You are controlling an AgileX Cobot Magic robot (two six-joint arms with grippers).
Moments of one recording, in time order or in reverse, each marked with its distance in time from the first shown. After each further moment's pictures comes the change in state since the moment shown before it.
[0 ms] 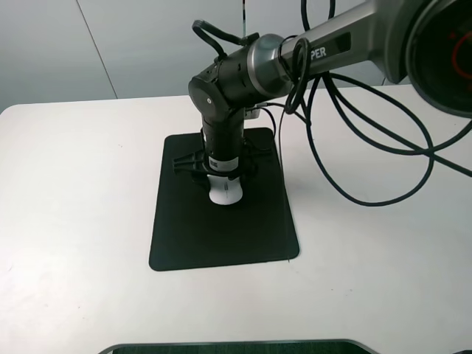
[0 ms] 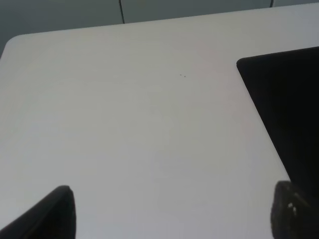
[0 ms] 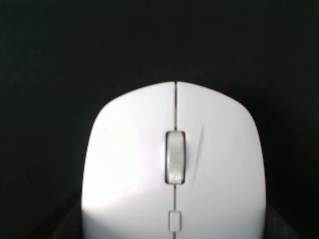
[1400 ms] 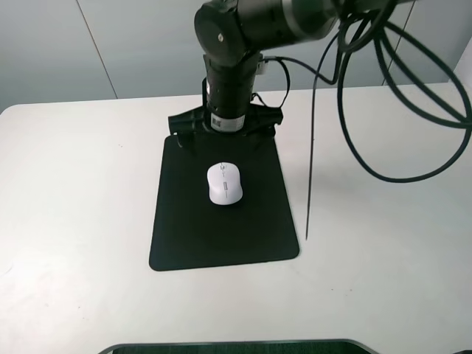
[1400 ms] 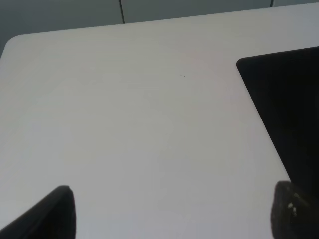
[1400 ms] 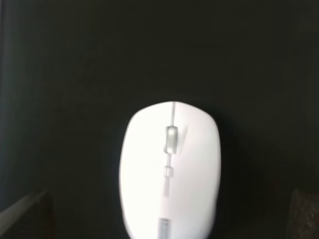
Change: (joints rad) left arm 0.000 0.000 0.000 0.000 0.000 0.000; right arm -0.028 -0.189 0.000 0.000 0.081 -0.058
